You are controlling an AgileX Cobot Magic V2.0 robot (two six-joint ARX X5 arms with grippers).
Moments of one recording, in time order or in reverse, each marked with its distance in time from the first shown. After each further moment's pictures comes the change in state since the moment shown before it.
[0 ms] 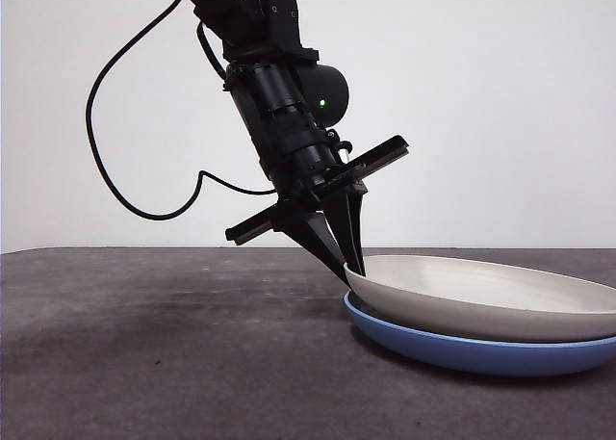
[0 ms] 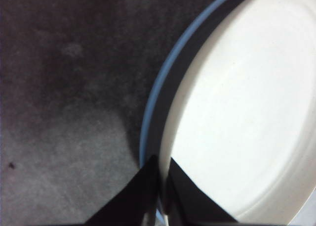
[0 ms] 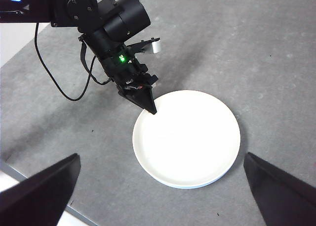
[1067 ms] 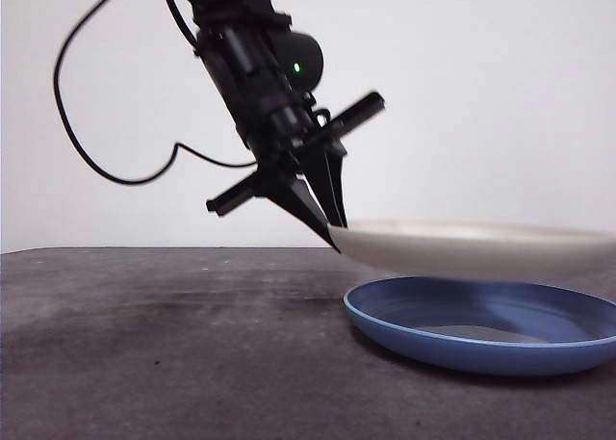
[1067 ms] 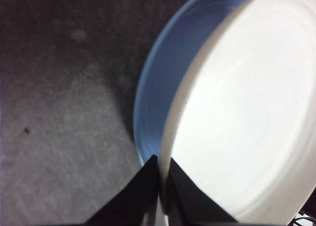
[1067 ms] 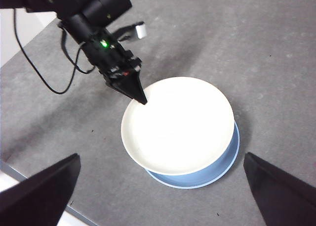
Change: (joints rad) left arm 0.035 -0.086 -0.043 -0.018 0.049 0.000; right arm 0.000 0.000 0.000 0.000 0.000 0.000
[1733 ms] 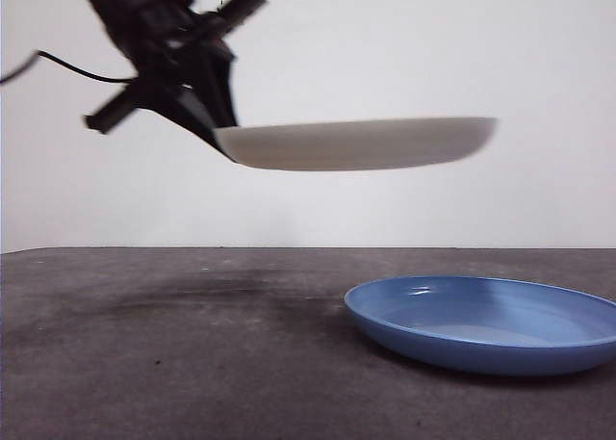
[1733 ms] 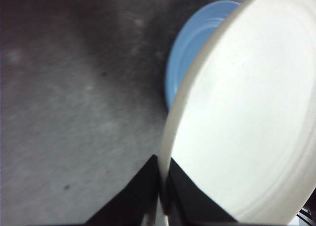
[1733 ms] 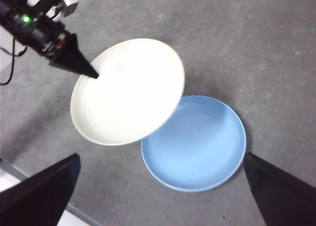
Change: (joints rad) left arm 0.140 -0.395 -0.289 0.031 0.000 0.027; right arm 0.000 0.042 0.000 0.015 -0.015 0.009
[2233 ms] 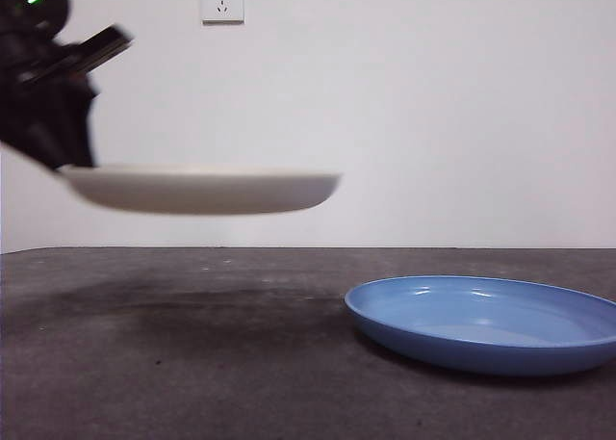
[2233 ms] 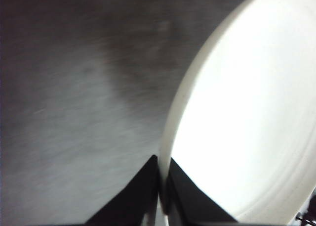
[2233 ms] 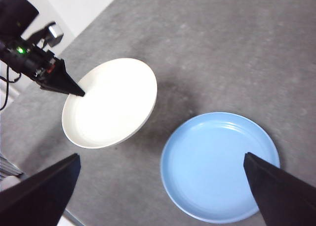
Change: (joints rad) left arm 0.281 -0.174 -0.248 -0.018 0.001 0.107; right arm 0.000 0.051 -0.085 0.184 -0.090 0.053
